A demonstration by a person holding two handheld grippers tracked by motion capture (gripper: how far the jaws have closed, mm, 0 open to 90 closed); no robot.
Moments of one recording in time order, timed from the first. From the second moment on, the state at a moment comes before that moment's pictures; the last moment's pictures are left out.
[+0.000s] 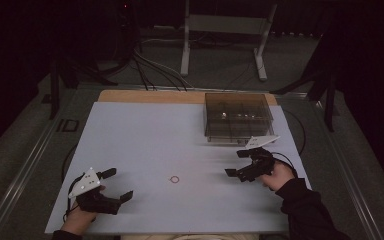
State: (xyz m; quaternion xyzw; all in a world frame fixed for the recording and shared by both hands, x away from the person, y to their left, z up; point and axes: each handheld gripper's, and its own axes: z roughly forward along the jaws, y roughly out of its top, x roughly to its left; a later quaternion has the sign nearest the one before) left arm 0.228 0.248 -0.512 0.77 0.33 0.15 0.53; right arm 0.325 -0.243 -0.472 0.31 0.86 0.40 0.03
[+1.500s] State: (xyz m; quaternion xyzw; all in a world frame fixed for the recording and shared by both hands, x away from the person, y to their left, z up) left arm 0.232 0.245 -0.512 0.77 0.32 0.14 0.53; right arm 0.280 -0.254 -0.511 0.34 0.80 0.46 0.15
